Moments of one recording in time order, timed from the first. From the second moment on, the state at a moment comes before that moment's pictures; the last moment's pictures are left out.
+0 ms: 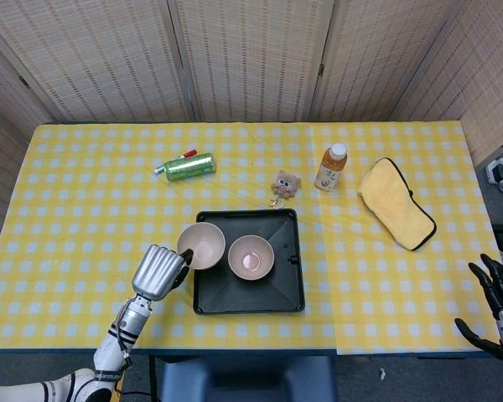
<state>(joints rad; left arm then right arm) -0.56 -1.65 -0.10 -1.56 1.43 1.29 0.60 -0.08 -1.01 -0.03 -1.57 -1.72 1.72 0.18</state>
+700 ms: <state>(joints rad) -0.66 -1.91 -0.19 -1.41 1.41 1.25 0.66 -0.14 -0.99 -0.01 -1.51 -1.65 1.81 0.35</state>
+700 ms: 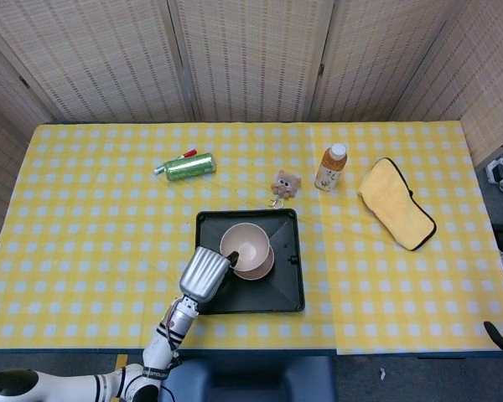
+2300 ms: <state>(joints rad) -0.65 -2.01 -0.15 -1.28 1.41 1.25 0.66 -0.17 -1.00 0.01 -1.47 -1.67 1.85 0.40</state>
